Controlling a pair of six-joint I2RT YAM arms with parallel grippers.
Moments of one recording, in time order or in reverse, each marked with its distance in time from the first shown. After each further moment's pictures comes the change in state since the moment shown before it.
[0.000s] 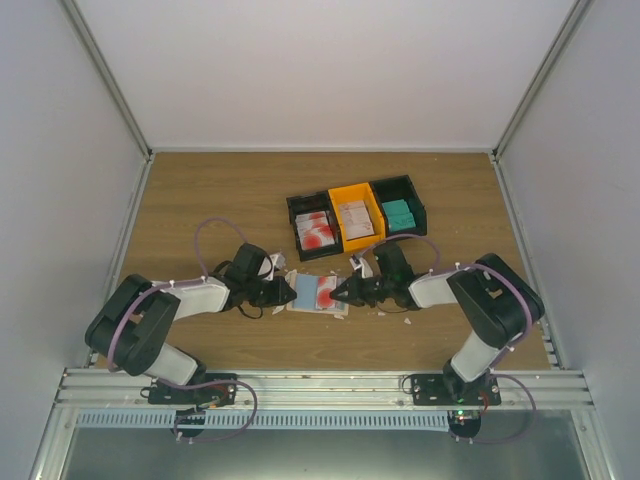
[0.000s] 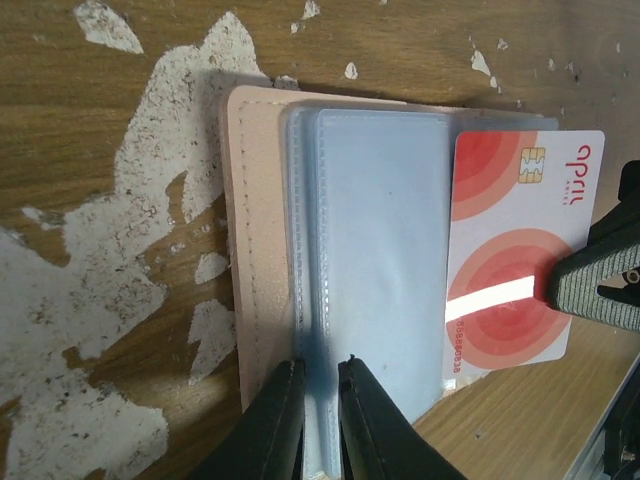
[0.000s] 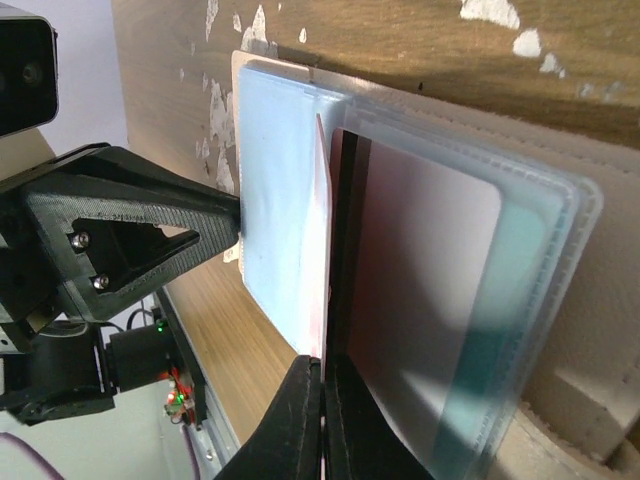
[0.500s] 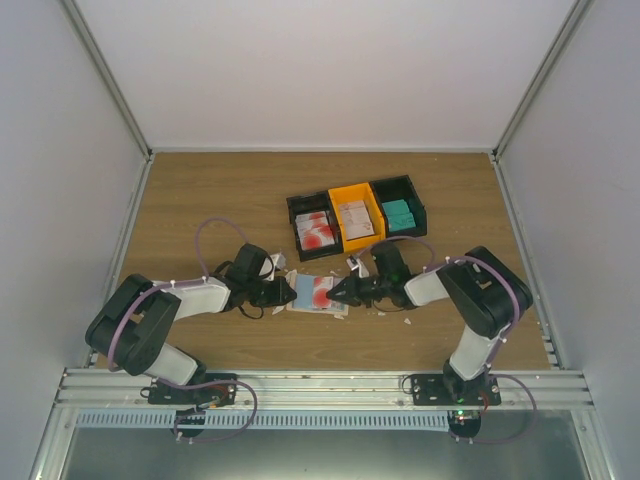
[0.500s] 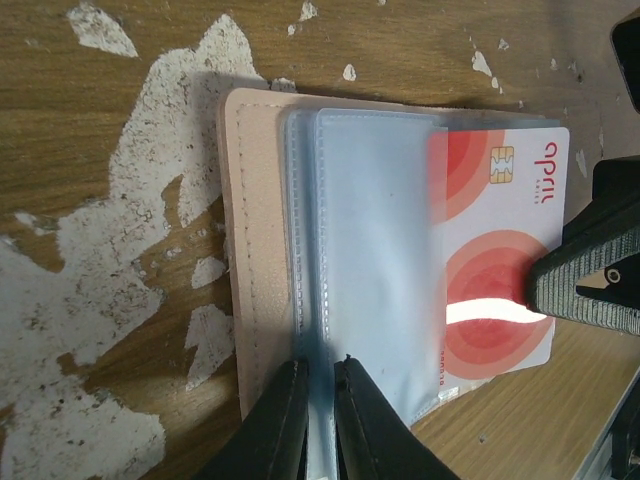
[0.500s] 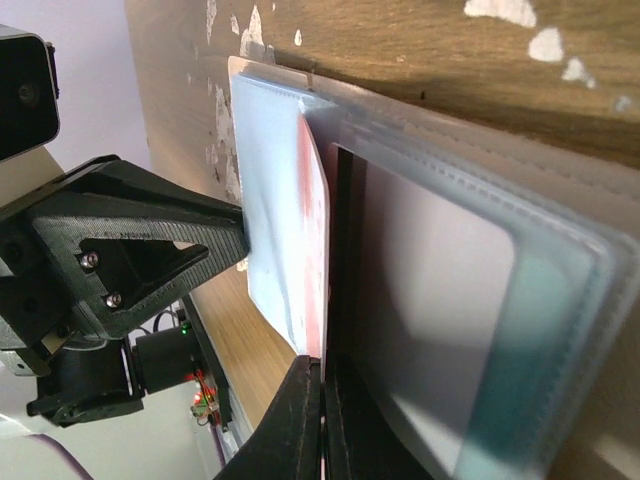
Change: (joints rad) left arm -0.010 0.008 0.000 0.010 -0.014 0.000; right arm 0.000 0.081 0.010 0.095 -0.055 0.082
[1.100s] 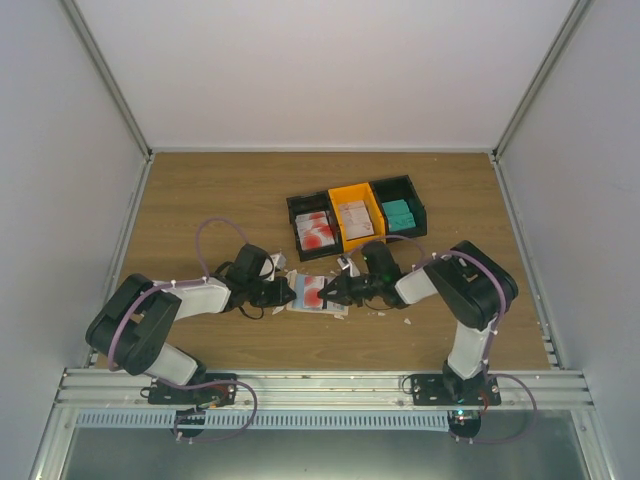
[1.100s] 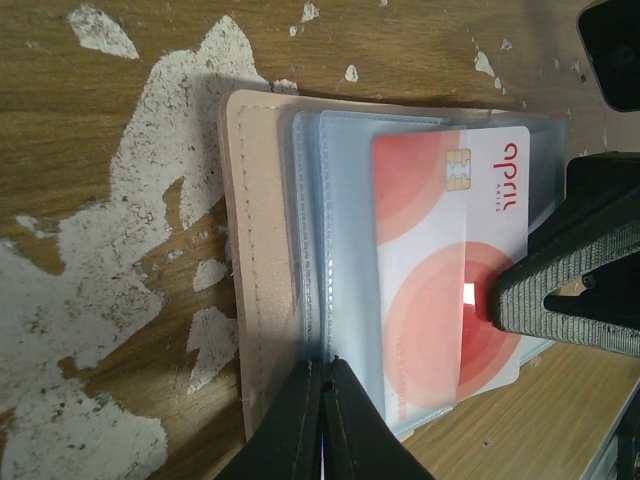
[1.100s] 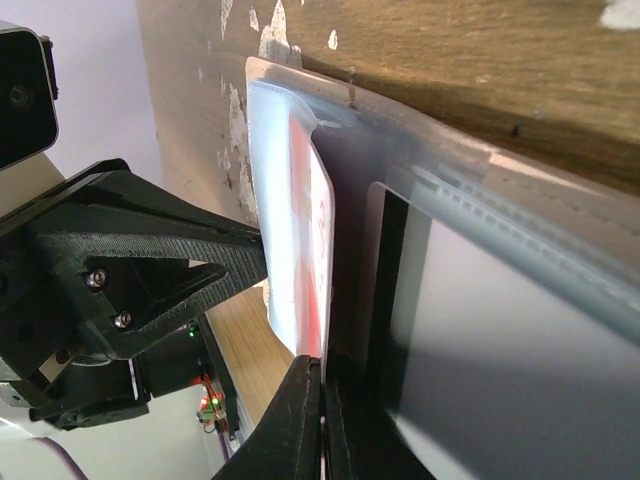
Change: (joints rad) left arm -0.004 0.002 -0.002 0.007 -0.008 0.001; right arm 0.045 0.086 0.051 0.080 -0.005 0.044
